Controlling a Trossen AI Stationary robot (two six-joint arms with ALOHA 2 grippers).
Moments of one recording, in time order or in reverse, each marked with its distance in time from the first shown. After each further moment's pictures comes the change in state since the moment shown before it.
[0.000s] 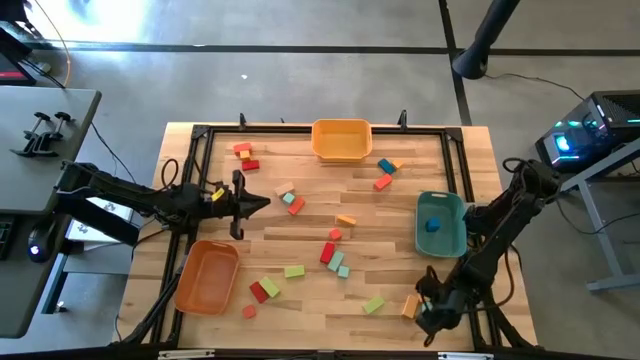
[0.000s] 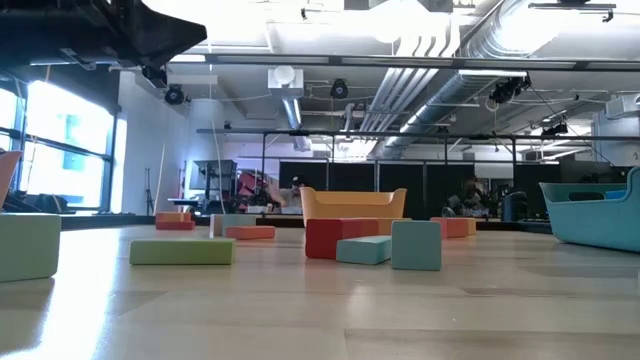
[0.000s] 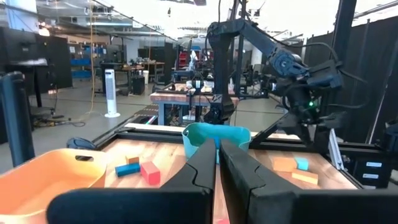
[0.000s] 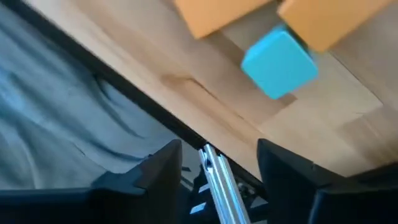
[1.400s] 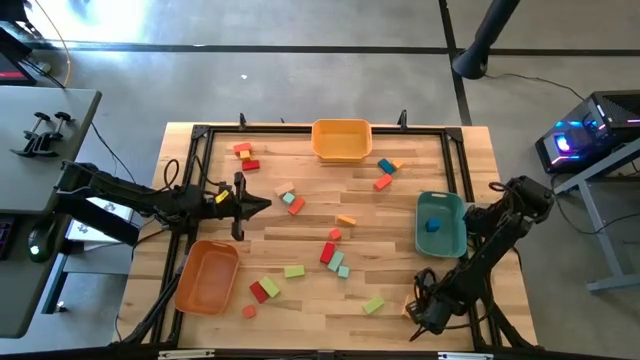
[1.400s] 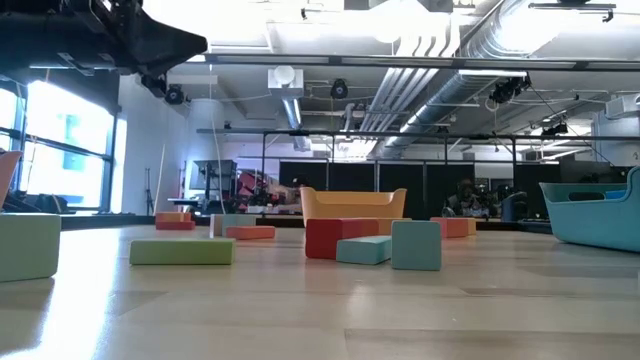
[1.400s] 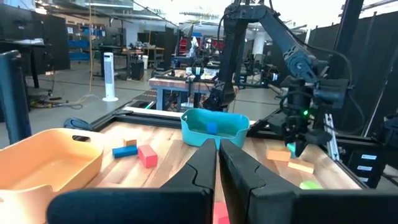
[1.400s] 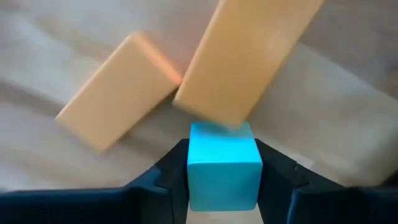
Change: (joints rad) left arm 0.000 0.000 0.000 -0.052 0.016 -0.039; right arm -0.004 0.184 0.078 -0.212 0.090 0.117
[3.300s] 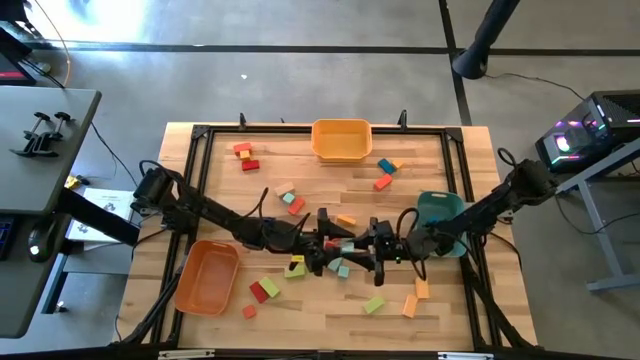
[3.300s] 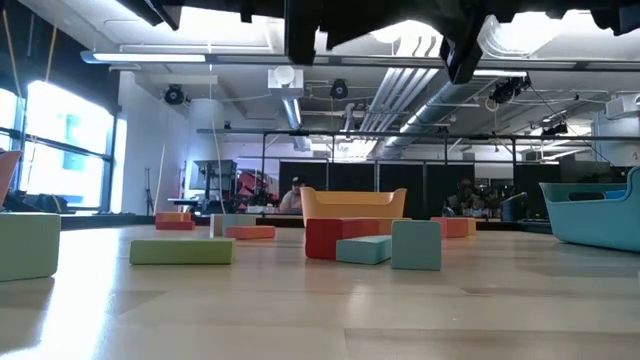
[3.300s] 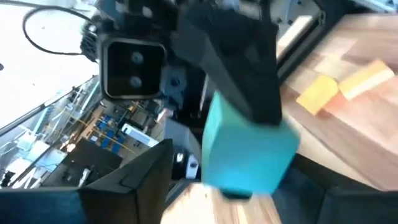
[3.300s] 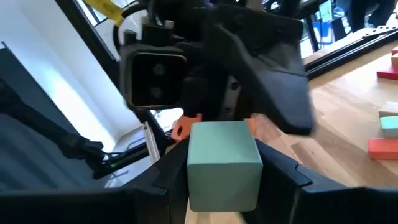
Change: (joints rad) left arm -0.155 1.058 0.834 0.069 -0.098 0.962; right arm -0.479 -0.156 -0.301 1.549 0.571 -1.531
